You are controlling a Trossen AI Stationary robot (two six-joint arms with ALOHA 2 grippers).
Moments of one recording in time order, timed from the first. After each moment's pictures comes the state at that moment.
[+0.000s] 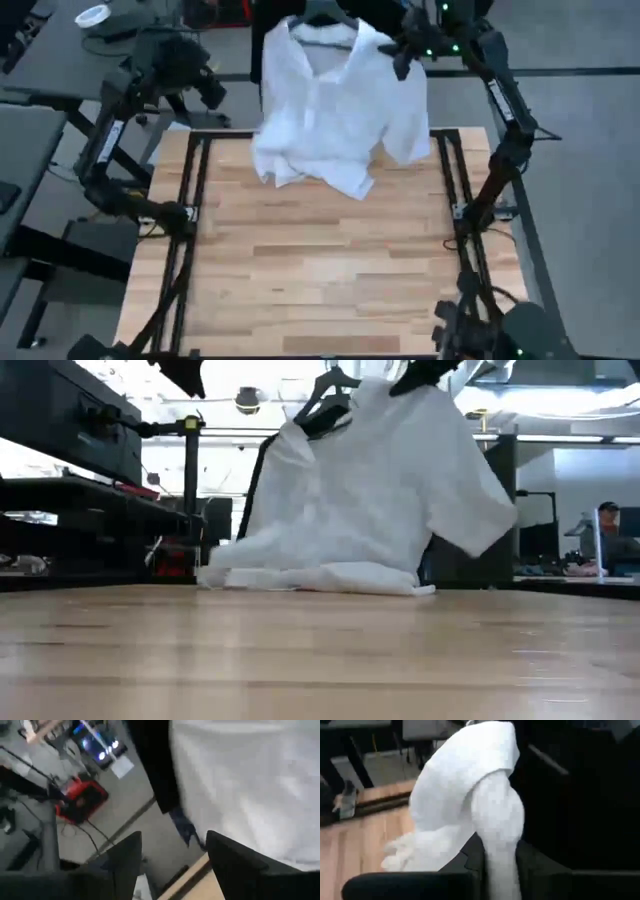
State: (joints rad) left arm 0.96 1.34 1.89 -1.08 -0.22 0.38; right arm -0.98 1.76 2.27 -0.89 -0.46 -0.28
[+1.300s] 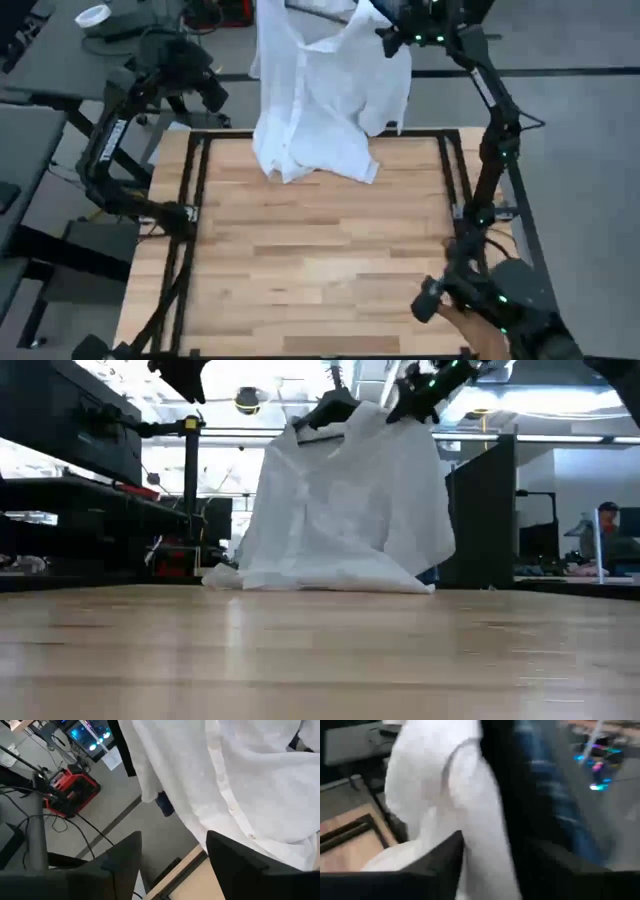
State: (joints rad) left arm 0.97 1.35 1.89 -1.12 -0.17 0.33; right arm -1.08 1.83 2.27 -0.79 -0.26 -0.14
